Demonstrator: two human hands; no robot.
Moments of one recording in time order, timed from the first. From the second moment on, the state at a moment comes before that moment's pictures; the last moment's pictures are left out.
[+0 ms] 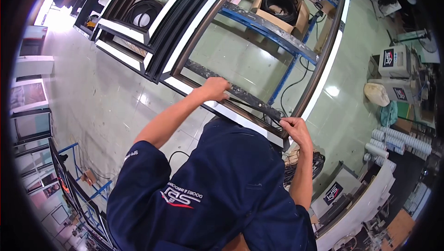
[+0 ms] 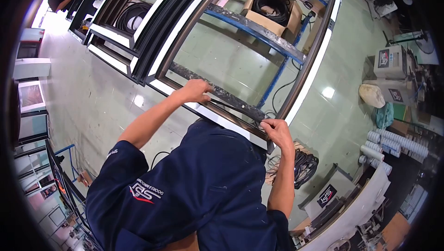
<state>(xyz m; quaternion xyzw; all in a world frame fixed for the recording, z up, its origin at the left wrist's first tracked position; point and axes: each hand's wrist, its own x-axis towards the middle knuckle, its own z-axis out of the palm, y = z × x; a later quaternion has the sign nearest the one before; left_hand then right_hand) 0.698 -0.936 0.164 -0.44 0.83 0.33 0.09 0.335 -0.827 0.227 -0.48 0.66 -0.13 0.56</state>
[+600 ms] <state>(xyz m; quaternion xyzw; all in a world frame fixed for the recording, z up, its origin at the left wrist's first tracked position) 0.733 -0.942 0.136 -0.34 0.76 0.55 -0.07 0.305 -0.822 0.241 -0.35 0.68 -0.21 0.61</state>
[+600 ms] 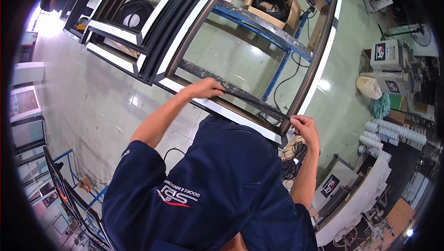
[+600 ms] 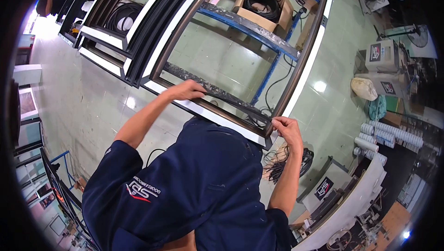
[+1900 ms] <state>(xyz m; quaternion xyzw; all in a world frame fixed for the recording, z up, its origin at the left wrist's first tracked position) 0.874 -0.987 0.151 -0.34 0.93 0.01 0.16 0.332 -0.781 0.168 -0.80 0.57 0.15 0.11</state>
